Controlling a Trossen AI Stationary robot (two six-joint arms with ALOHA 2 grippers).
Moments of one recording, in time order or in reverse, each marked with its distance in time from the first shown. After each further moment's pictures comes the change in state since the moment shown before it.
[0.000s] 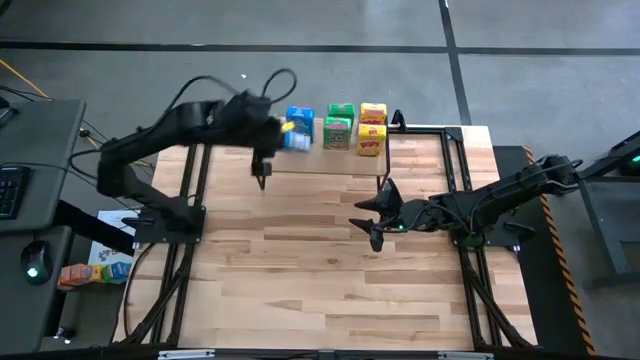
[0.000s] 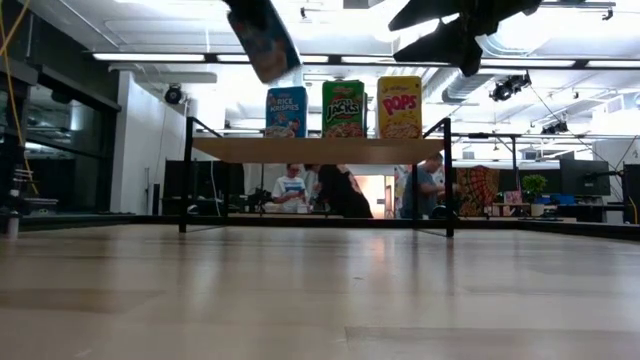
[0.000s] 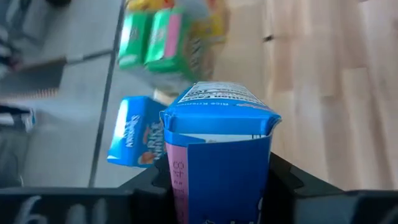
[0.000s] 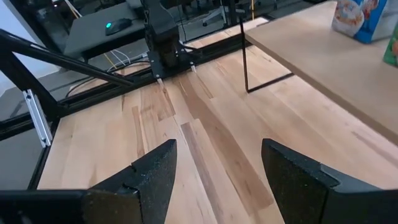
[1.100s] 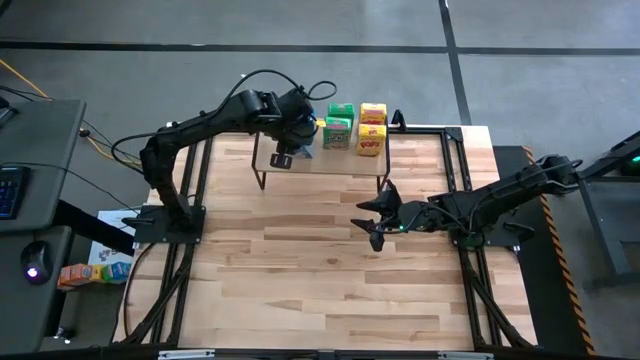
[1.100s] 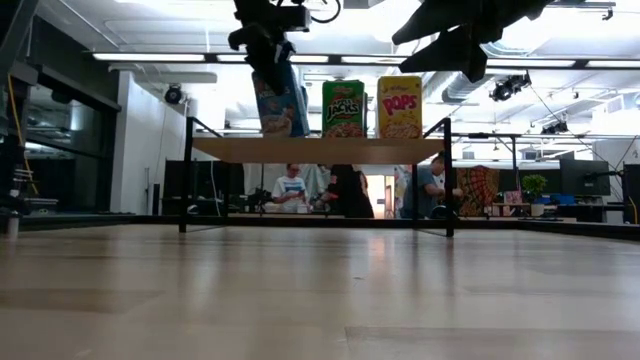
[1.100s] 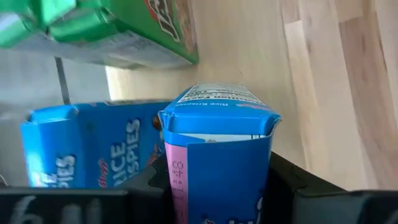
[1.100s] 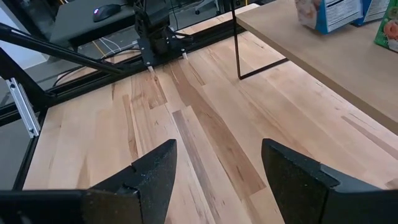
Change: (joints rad) left arm 0.144 0.345 0.145 -0.120 0.087 0.230; right arm 0.000 0.000 0.000 -0.065 0.006 0.031
